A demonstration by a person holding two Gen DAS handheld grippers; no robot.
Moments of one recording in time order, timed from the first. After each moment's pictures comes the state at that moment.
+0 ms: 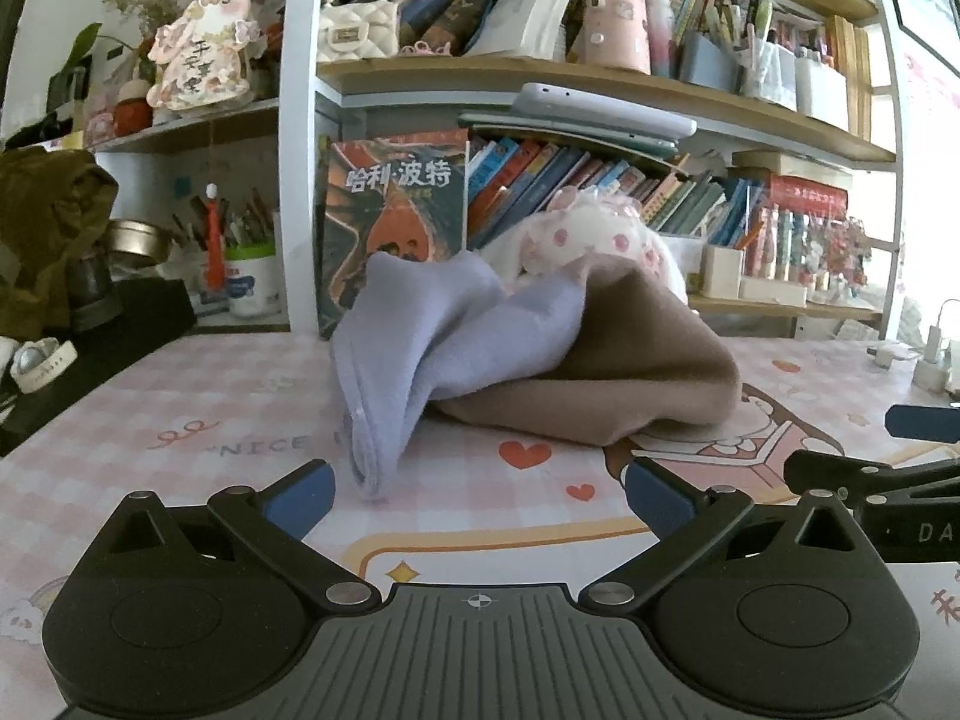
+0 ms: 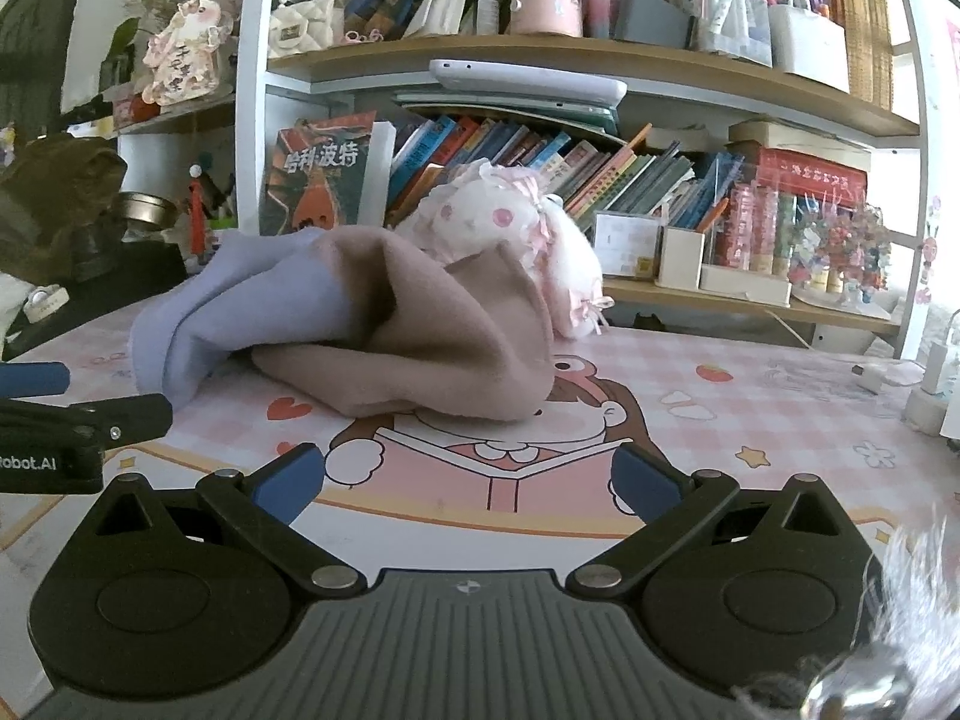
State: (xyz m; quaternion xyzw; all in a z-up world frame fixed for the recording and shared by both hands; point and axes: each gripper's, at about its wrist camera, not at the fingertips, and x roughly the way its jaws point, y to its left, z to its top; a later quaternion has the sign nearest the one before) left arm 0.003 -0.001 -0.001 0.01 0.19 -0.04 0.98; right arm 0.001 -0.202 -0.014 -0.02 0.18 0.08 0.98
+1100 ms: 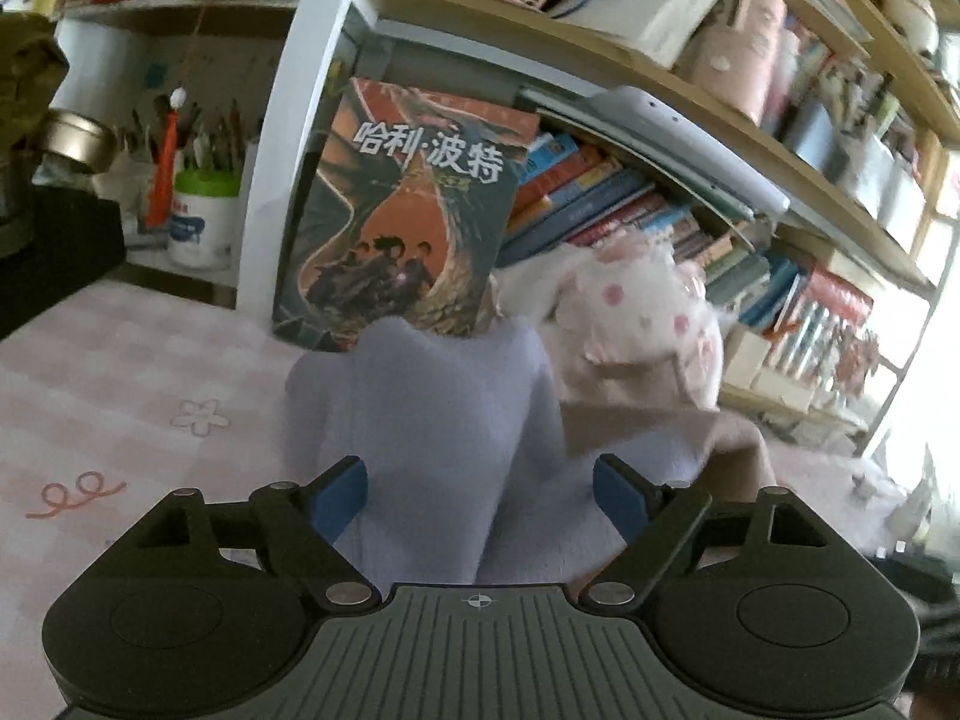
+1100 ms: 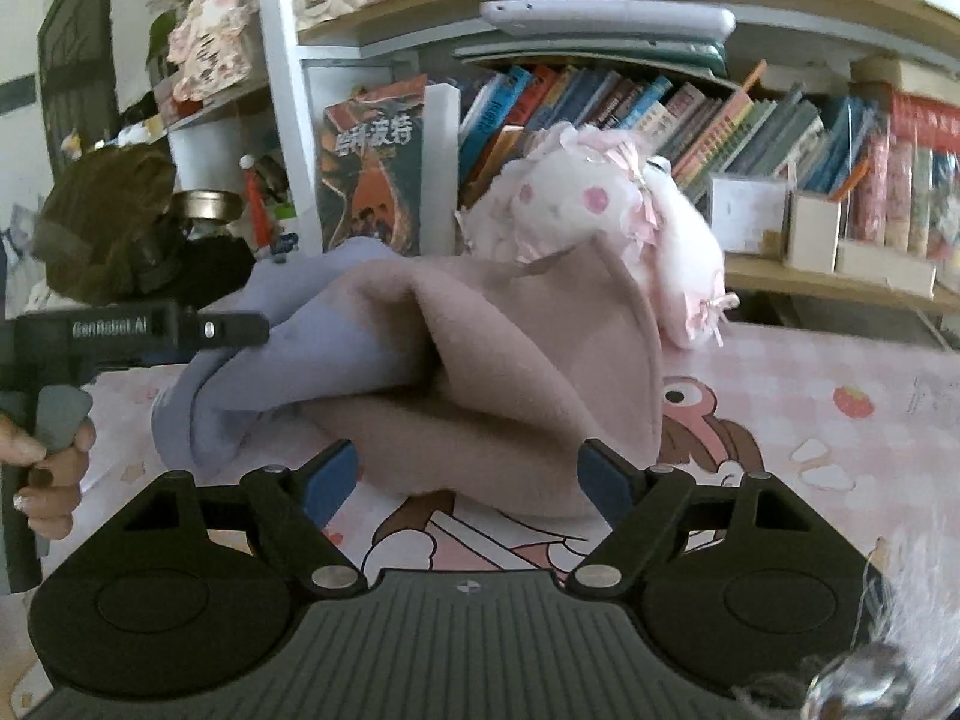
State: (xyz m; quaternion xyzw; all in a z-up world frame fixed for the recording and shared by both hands) left arm 0.145 0.062 0.021 -0.12 0.24 -0.09 0.96; right arm 0.104 -0.210 0.012 0.03 0.26 0.20 0.95
